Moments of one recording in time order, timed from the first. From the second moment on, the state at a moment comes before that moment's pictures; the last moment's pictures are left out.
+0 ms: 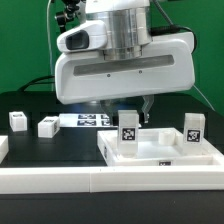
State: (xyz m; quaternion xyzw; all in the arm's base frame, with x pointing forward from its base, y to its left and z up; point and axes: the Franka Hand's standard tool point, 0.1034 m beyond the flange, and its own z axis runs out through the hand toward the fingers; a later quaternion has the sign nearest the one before) arm 0.613 0.002 0.084 -1.00 0.02 0.02 0.06
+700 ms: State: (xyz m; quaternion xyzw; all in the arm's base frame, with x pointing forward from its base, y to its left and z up) arm 0.614 -0.002 0.082 -0.97 0.25 0.02 0.06
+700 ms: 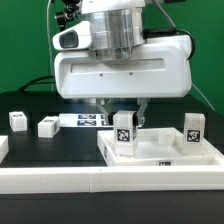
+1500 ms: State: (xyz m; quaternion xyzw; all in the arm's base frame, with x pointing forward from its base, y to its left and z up) arm 0.617 0.004 0.081 -0.86 0.51 0.03 0.06
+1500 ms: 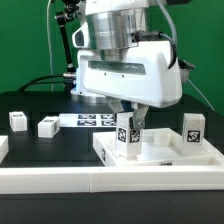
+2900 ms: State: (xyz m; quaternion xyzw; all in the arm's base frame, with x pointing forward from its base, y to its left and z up) arm 0.616 0.004 0.081 -0.98 0.17 0.02 0.05
